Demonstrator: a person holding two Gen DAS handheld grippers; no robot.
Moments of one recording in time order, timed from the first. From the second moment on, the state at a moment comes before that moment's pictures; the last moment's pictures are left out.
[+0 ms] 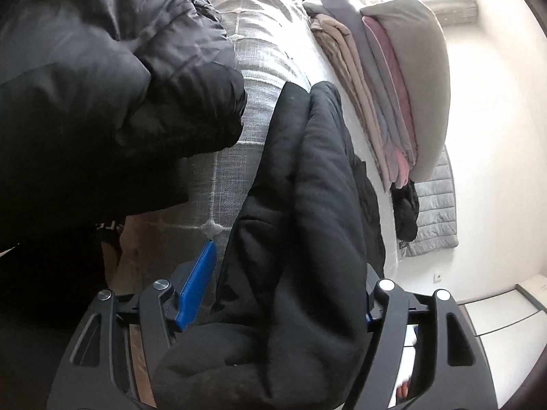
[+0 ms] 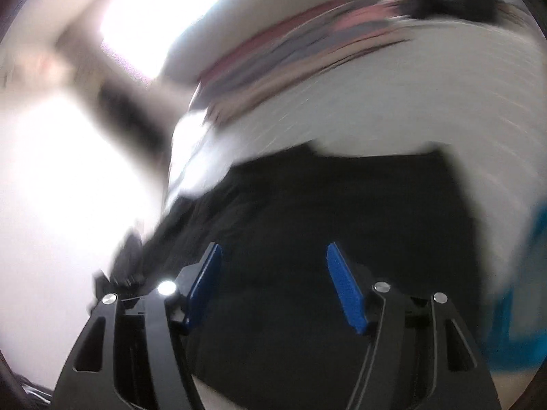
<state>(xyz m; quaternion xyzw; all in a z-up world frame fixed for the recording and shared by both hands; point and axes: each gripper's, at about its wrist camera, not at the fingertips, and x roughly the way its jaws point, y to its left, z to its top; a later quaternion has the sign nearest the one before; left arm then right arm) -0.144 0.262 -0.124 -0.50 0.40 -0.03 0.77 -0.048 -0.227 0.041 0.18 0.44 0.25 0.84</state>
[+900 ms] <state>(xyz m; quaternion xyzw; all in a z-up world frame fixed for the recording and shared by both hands) -0.139 0.269 -0.134 -0.50 0.39 0.00 0.77 -0.059 -0.097 -0.003 -0.05 0.50 0.23 0.83</state>
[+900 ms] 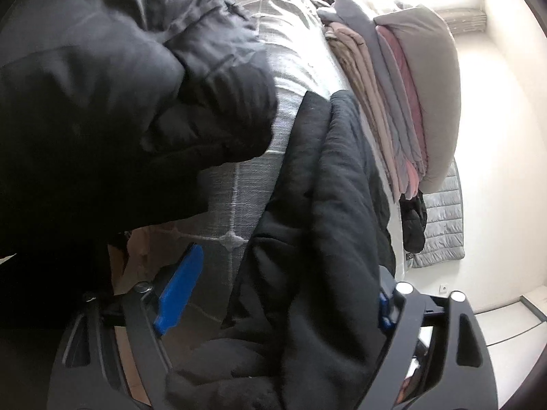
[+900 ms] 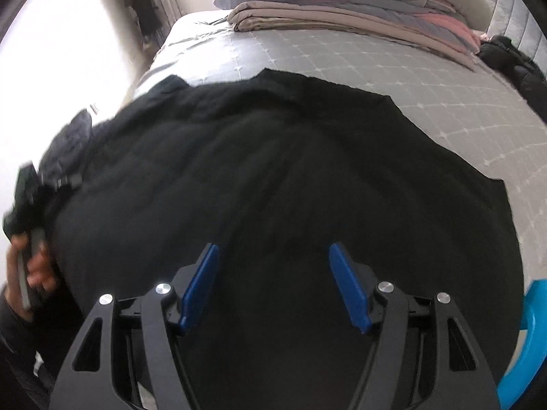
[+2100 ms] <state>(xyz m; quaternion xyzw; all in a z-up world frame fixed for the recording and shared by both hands) -0.095 -0.036 0.103 -0.19 0.32 -0.21 0.91 -0.071 -0.259 -0.031 0.56 0.36 0.48 0.57</state>
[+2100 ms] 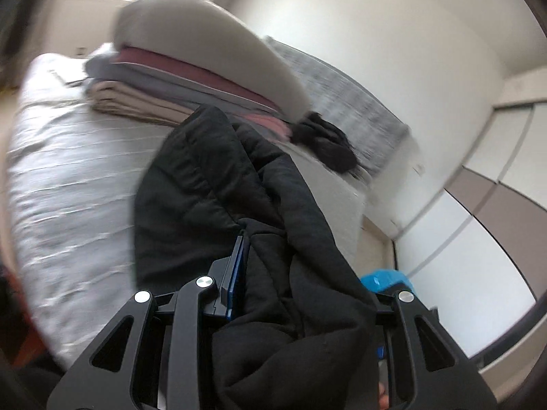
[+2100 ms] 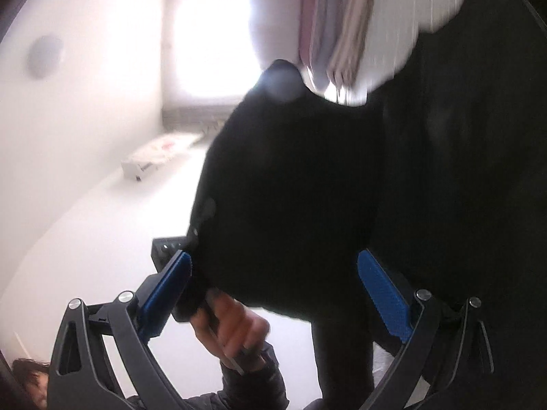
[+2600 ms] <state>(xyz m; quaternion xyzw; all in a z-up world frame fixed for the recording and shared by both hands) -0.078 -0.305 -0.047 -0.01 0.49 -0.33 0.81 -0.062 -0.399 -0.157 0.69 0.34 0.37 0.52</state>
